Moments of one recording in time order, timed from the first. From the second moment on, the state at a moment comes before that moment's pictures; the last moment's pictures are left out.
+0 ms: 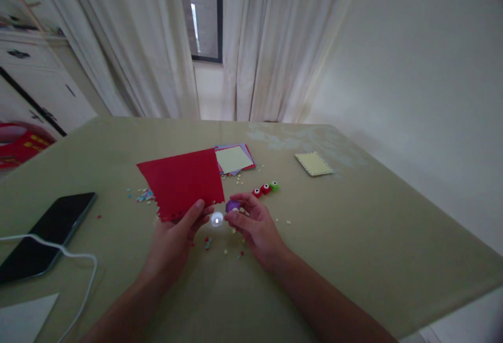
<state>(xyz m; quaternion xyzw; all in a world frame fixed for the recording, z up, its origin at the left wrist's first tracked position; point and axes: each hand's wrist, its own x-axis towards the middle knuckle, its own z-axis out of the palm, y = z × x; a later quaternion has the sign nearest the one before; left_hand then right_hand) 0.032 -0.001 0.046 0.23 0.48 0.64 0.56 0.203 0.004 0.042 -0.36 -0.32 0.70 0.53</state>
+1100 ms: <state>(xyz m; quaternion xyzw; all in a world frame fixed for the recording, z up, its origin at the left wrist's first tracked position) 0.026 -0.010 0.048 0.50 0.59 0.49 0.40 0.208 0.009 0.038 -0.35 -0.35 0.71 0.50</state>
